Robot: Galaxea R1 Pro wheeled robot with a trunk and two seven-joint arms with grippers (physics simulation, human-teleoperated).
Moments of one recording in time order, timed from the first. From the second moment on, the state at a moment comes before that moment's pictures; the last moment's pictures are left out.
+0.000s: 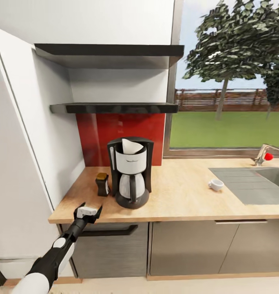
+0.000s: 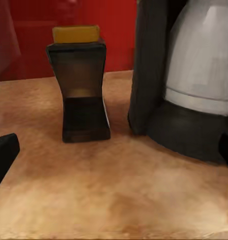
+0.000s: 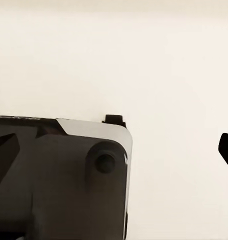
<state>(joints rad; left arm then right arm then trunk) -0.55 0.09 0.04 -0.59 0.01 -0.42 -0.27 -0.24 -0.04 0.25 -0.03 -0.19 -0.03 0.04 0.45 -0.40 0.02</state>
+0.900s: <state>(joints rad) -0.09 0.10 0.06 -0.85 0.00 -0.41 -0.49 -0.24 -0.04 0.25 -0.04 -0.20 -0.04 0.04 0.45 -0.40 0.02</state>
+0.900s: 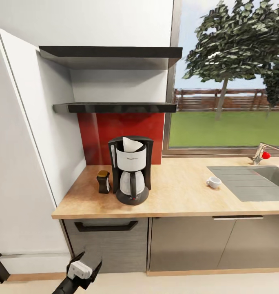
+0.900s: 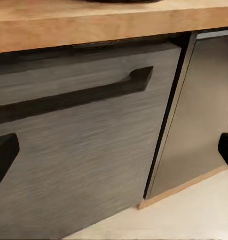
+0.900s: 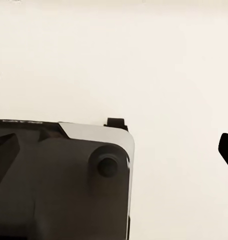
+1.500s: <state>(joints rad) -0.08 0.19 0.05 -0.14 -0.03 -0.40 -0.30 -0.24 -0.04 0.24 -0.04 -0.20 -0.09 0.04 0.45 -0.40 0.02</state>
